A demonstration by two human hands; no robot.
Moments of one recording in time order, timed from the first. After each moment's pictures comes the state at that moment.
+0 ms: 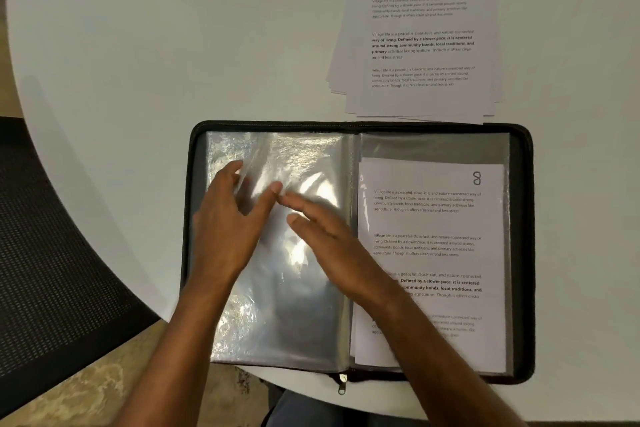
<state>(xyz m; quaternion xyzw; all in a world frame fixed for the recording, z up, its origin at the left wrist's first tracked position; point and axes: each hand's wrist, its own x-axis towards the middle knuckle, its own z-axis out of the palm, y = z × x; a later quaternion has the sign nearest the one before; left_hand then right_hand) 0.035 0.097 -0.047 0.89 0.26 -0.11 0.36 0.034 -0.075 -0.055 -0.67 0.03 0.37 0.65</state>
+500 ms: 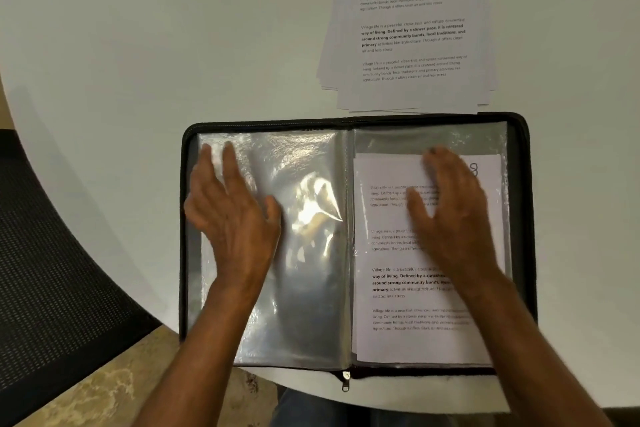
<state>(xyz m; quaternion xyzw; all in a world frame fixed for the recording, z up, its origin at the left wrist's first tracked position) 0.033 0.073 -0.074 0.98 0.18 0.02 0.11 0.049 -0.207 -0.094 -0.95 0.02 0.07 0.29</state>
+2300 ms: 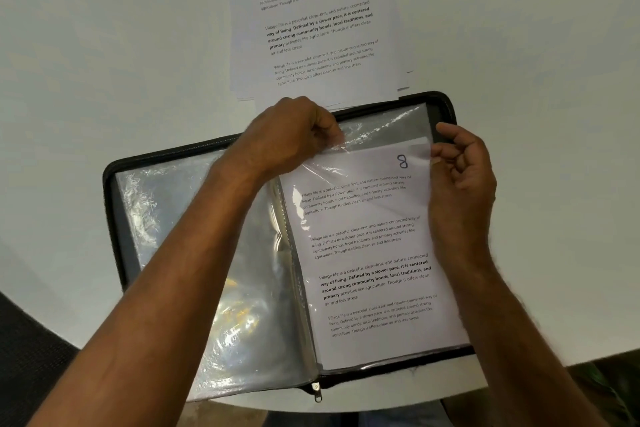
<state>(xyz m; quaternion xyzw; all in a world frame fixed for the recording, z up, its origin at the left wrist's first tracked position) 0.197 -0.050 -0.051 0.89 -0.15 -0.33 0.28 0.065 -0.254 -0.064 -0.73 0.32 -0.06 0.60</state>
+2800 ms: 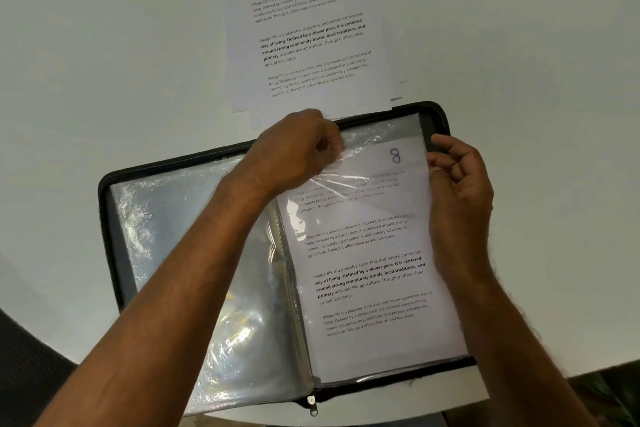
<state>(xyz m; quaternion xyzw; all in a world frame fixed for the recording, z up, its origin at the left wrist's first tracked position) 0.191 -0.065 -0.057 0.90 -0.20 -0.30 0.24 0.066 -0.262 -0.065 -0.70 0.34 -0.04 0.63</state>
